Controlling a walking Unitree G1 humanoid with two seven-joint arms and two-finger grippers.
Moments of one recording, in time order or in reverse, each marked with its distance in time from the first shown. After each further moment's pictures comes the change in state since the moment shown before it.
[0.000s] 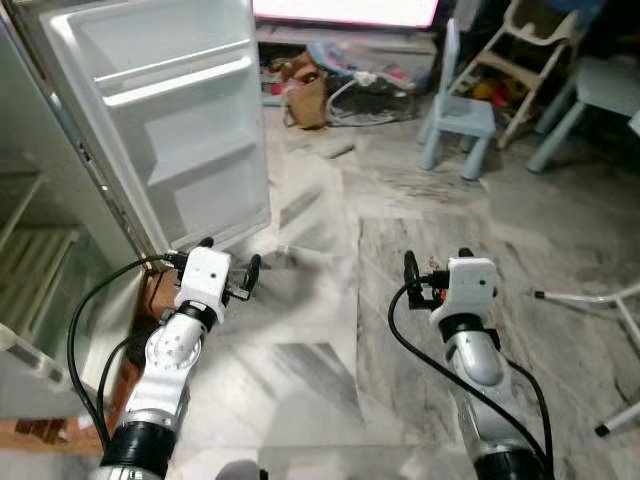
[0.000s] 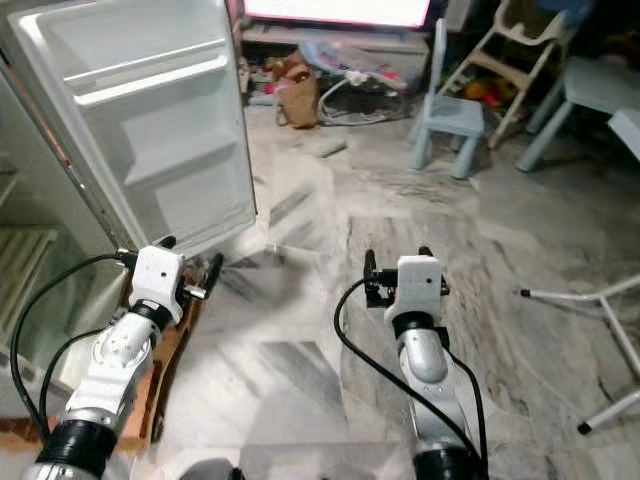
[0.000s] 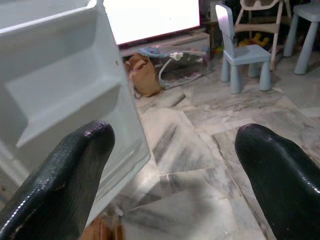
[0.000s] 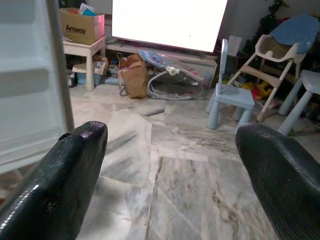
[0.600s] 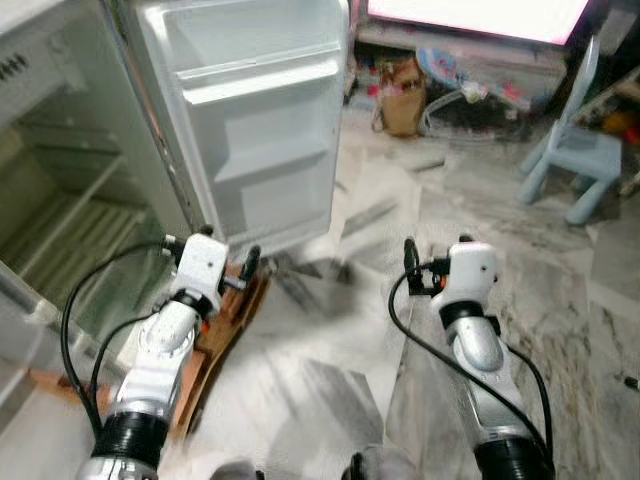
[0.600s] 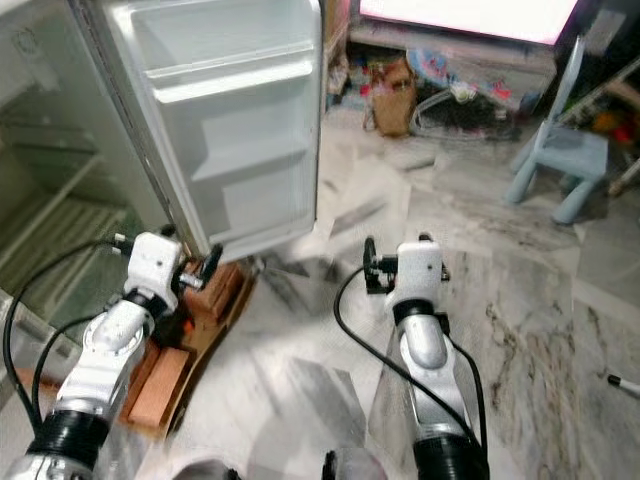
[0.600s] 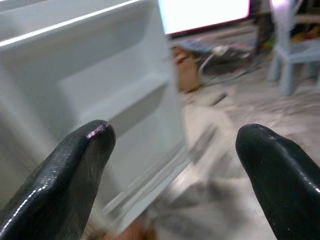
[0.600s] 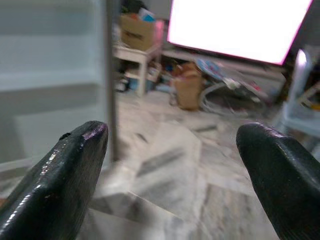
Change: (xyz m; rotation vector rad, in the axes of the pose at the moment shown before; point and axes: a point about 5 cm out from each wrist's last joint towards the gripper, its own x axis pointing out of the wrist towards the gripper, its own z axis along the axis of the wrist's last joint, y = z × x) left arm 0.002 0.004 0.011 0.006 -0.025 -0.063; right arm 0.008 -0.001 0.008 0.005 0.004 0.002
